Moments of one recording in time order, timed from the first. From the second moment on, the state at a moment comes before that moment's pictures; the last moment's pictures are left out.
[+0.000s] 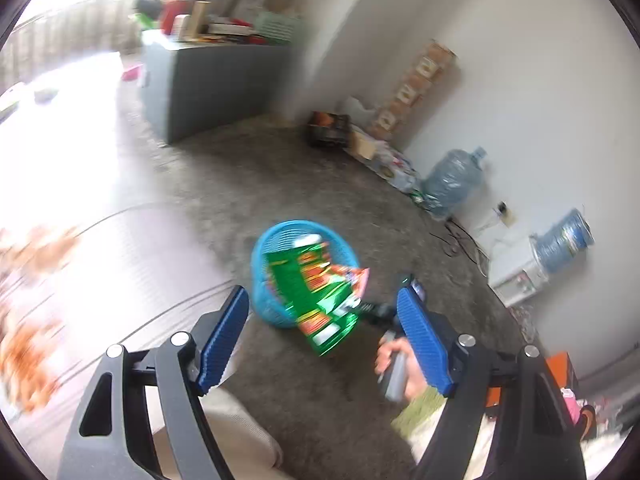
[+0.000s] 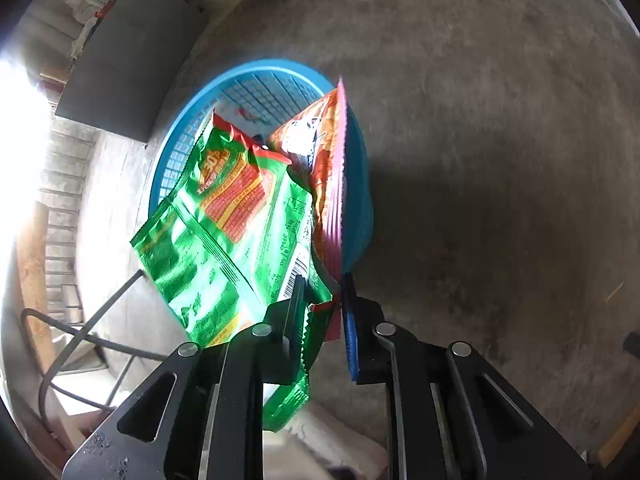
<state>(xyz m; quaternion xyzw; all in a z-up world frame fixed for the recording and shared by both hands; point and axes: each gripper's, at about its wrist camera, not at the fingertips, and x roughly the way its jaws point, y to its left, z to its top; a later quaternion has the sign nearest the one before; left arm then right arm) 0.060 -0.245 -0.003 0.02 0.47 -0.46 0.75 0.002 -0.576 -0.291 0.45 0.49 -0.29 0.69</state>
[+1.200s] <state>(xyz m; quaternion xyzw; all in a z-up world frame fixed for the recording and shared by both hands) 0.014 -0.074 0.041 -0.01 0.36 -0.31 0.88 -0.089 -0.429 -0.041 0.24 0.32 -0.26 0.88</state>
